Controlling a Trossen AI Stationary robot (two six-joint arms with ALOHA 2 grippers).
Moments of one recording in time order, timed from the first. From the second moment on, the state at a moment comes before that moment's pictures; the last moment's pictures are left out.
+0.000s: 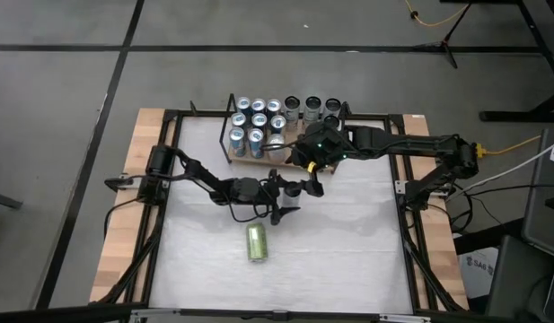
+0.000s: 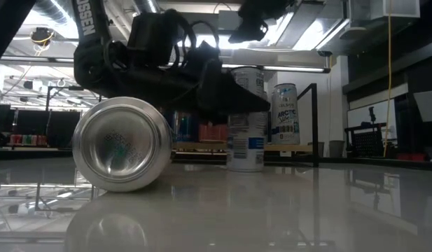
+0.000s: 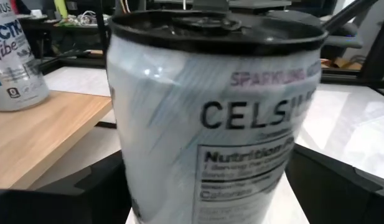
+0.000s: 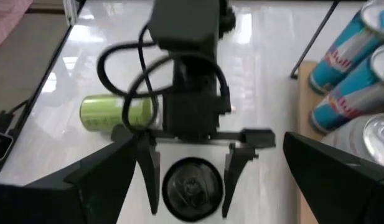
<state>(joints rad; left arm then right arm) -0.04 2.03 0.77 1.12 -0.15 -0.07 -0.10 1.56 1.45 -0.64 -0.26 -0.13</state>
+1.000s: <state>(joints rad) -0.06 1.78 0.57 1.00 -0.23 -0.10 -0.10 1.56 1.45 -0.74 -0.26 -0.15</state>
